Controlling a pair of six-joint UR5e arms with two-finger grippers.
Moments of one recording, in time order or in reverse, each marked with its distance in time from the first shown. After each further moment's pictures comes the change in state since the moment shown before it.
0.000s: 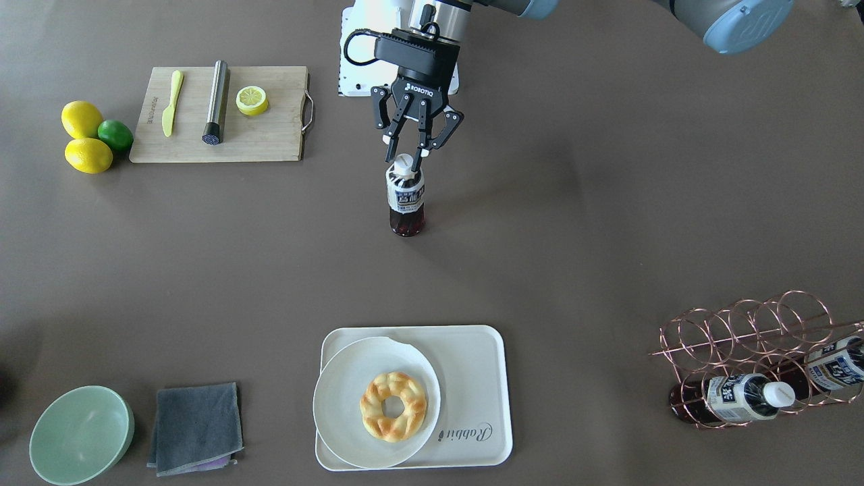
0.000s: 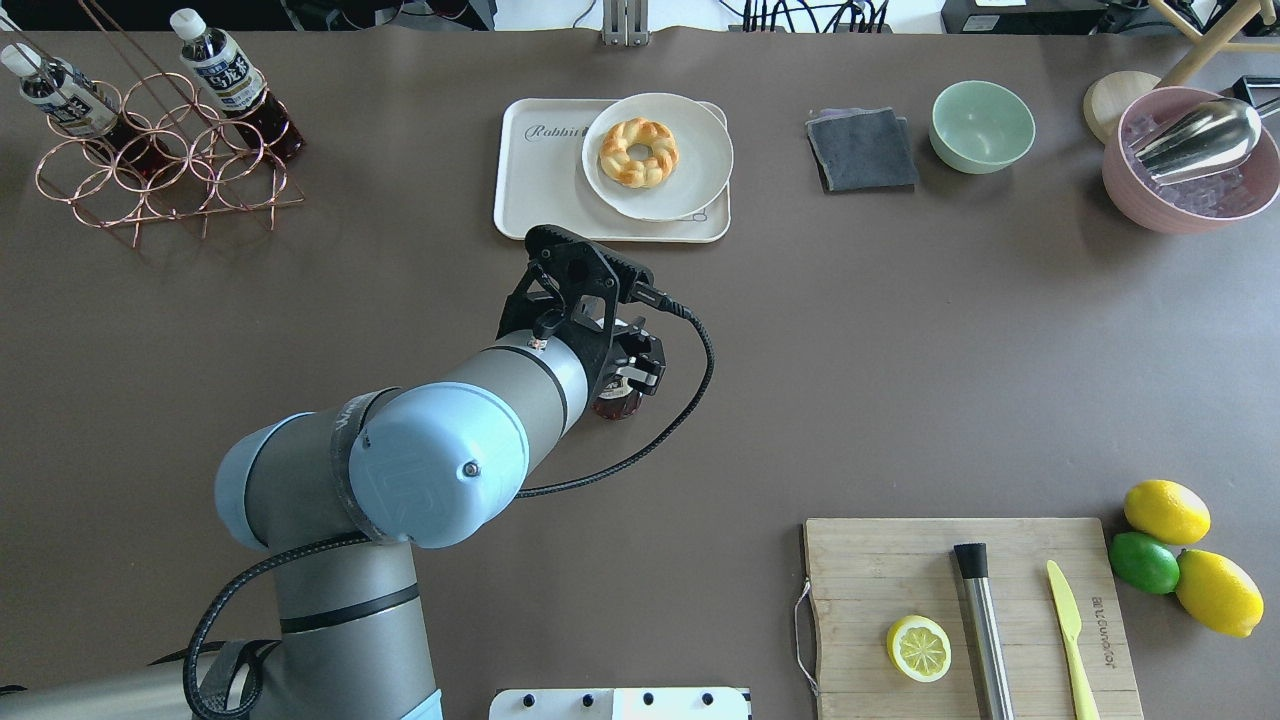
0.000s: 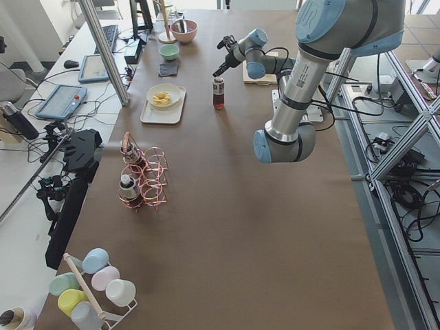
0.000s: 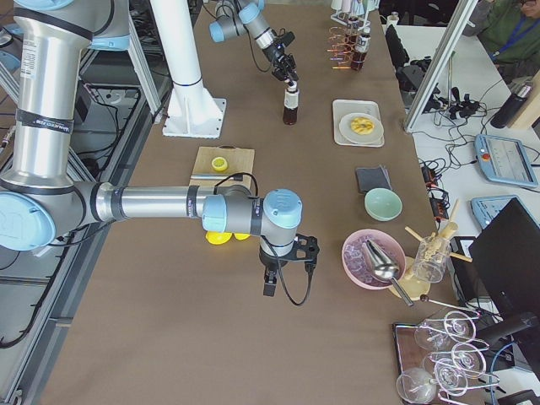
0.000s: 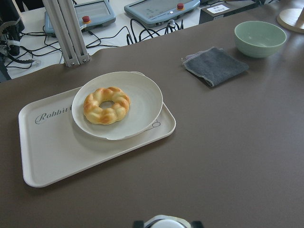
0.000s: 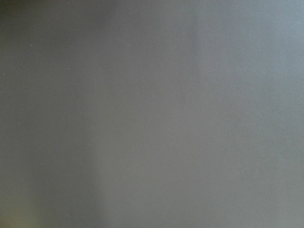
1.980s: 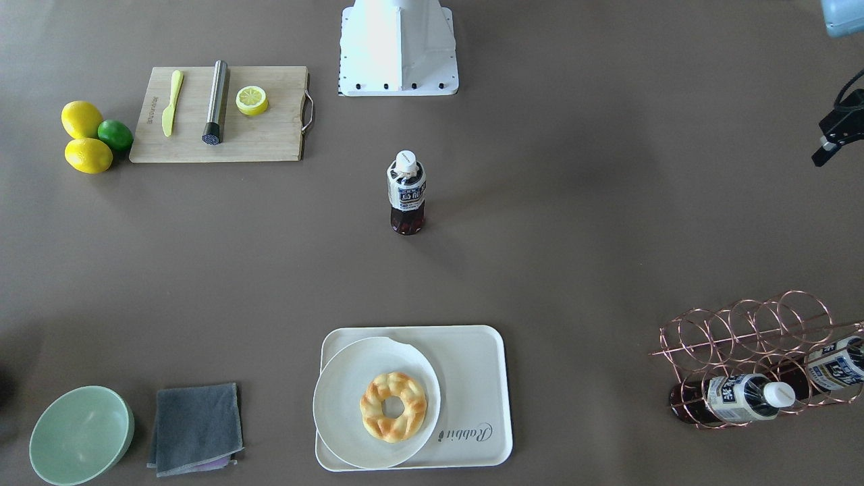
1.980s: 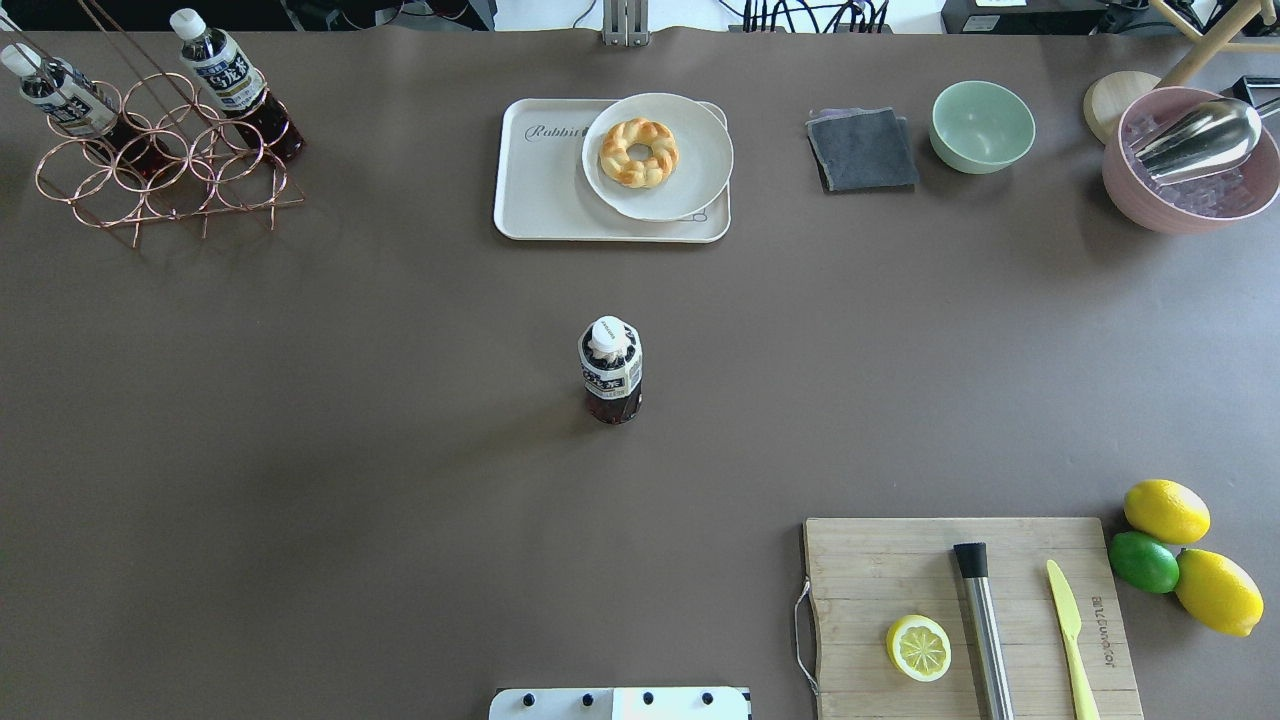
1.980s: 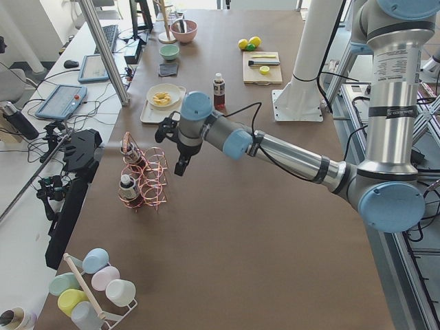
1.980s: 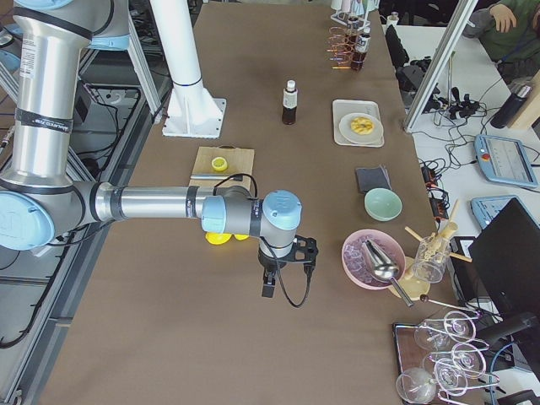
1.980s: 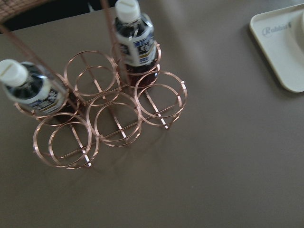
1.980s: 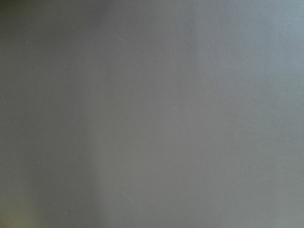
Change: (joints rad) left arm -1.080 0.689 -0.023 0.002 -1.168 0.613; right arm 0.000 -0.003 -0.005 0.000 0.000 0.000
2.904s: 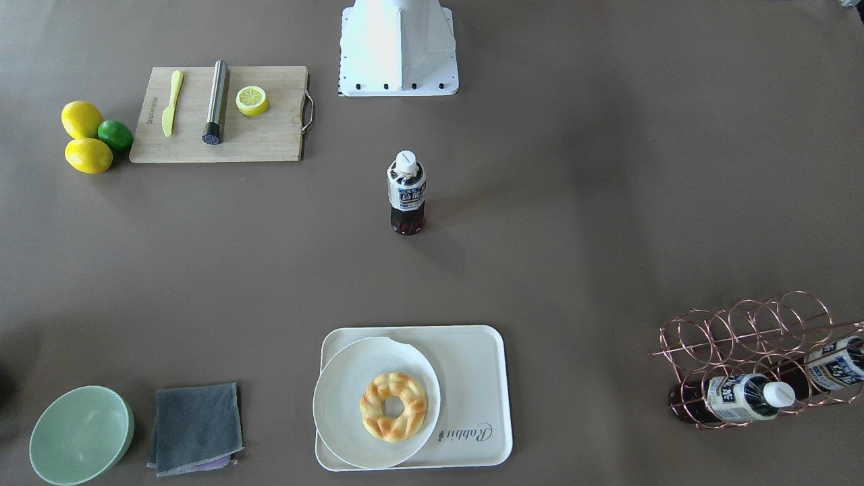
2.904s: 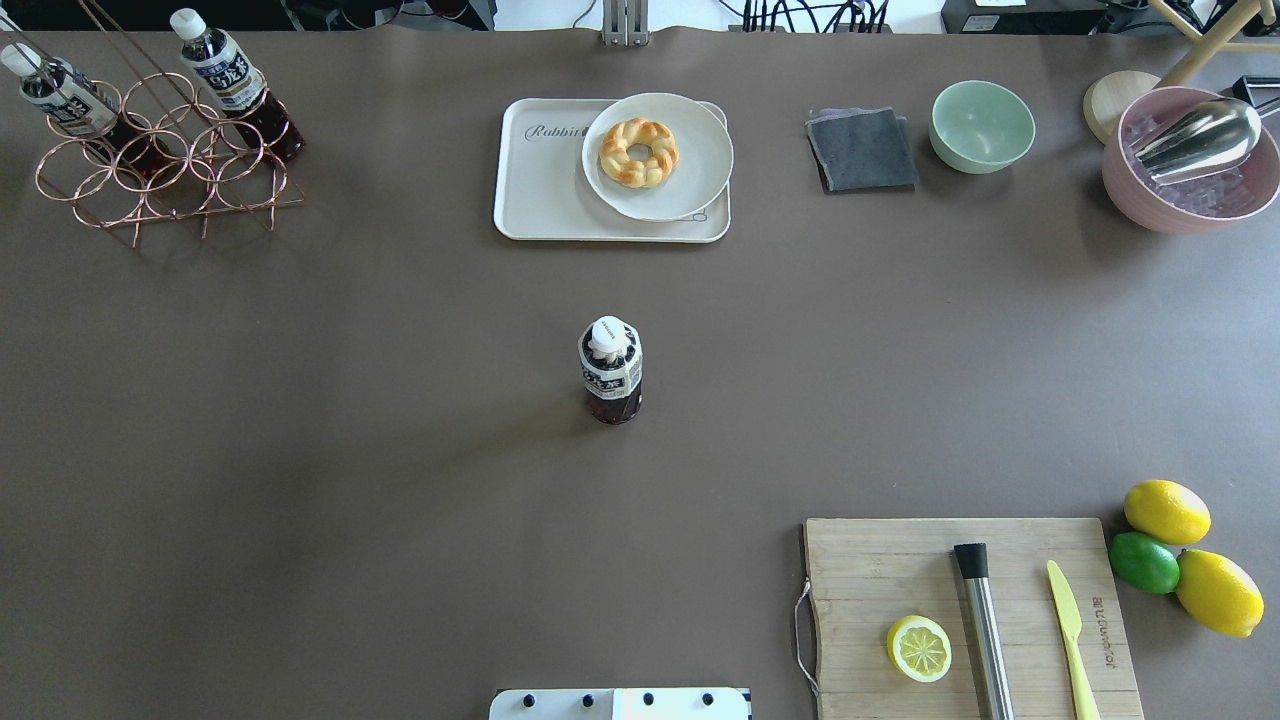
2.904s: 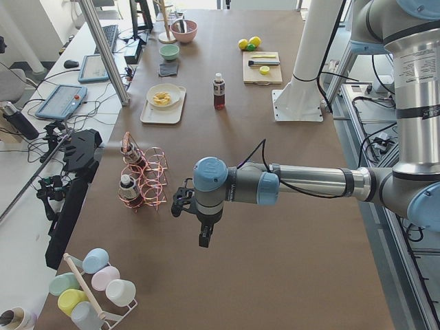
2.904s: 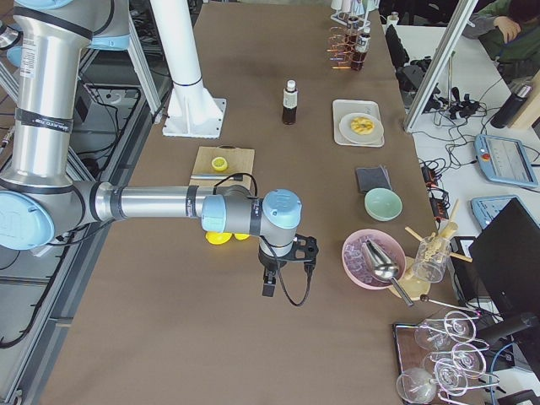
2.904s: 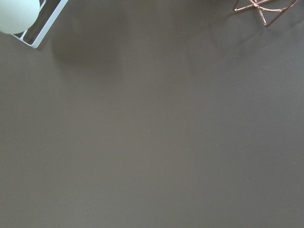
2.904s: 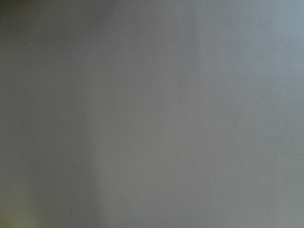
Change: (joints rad) left arm -0.166 0.155 0.140 0.178 0.064 0.333; right arm 0.000 -0.001 0.005 0.000 0.001 -0.004
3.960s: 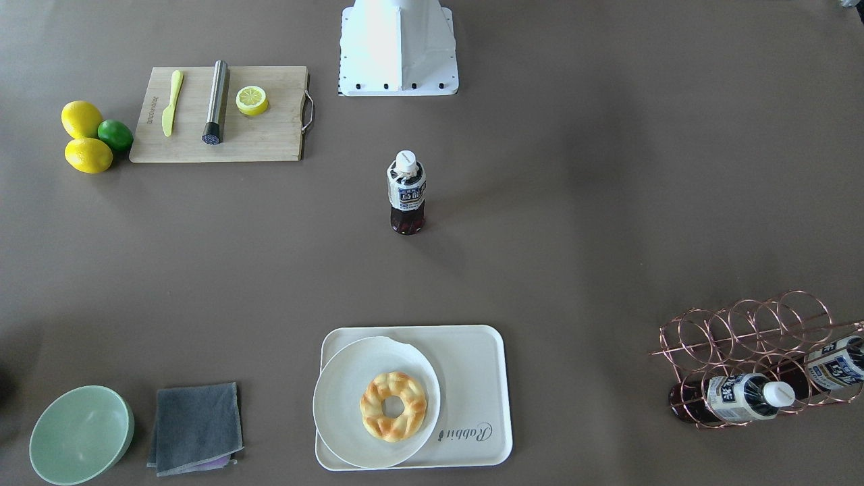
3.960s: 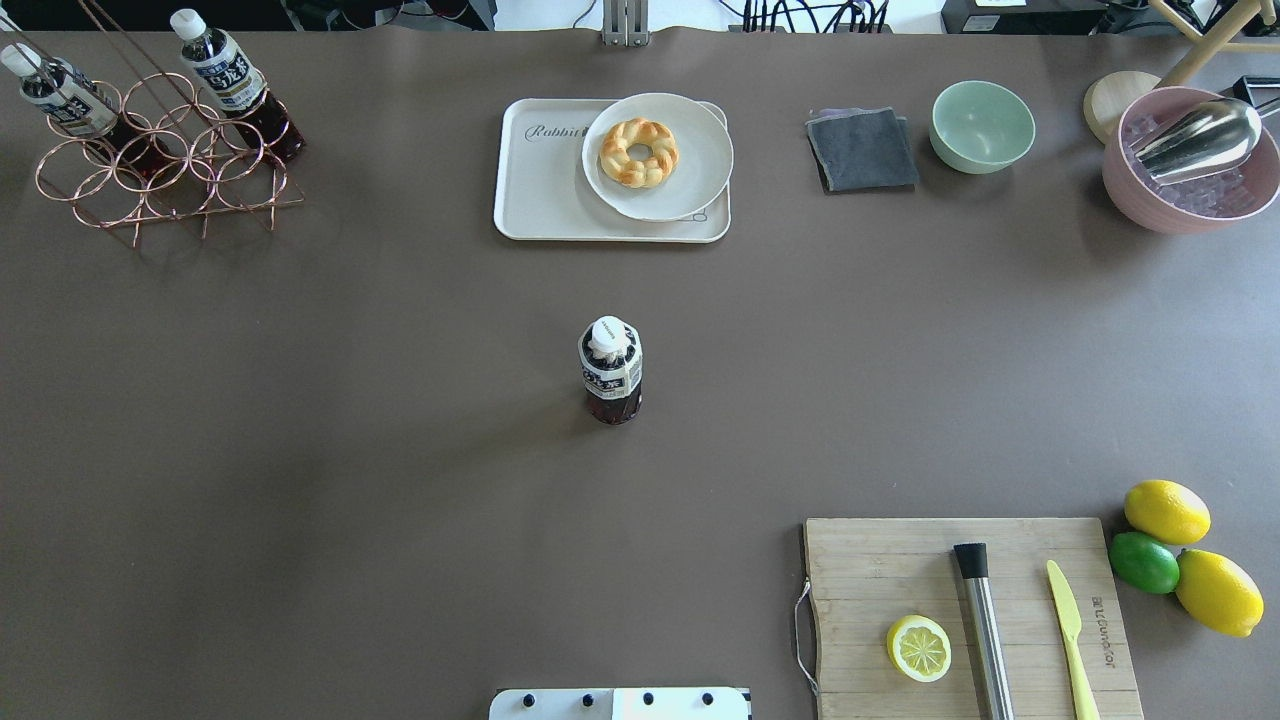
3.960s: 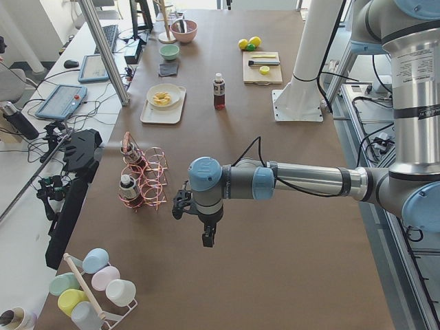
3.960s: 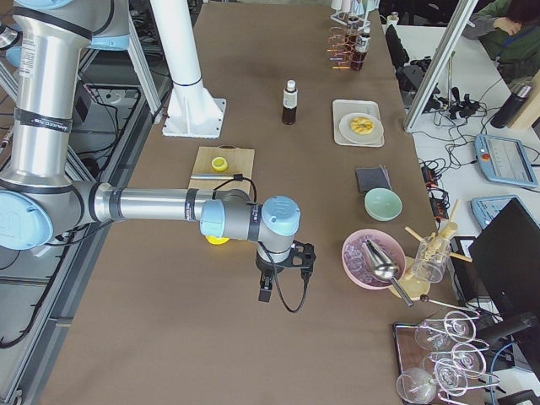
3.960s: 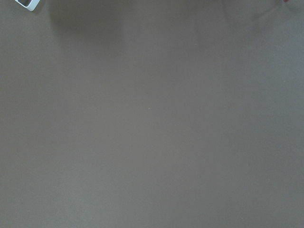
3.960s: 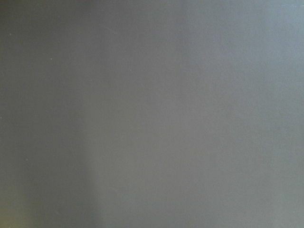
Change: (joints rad) left arm 0.022 -0.016 -0.005 0.105 0.004 0.001; right arm 0.000 -0.005 -0.025 0.000 -0.005 0.004
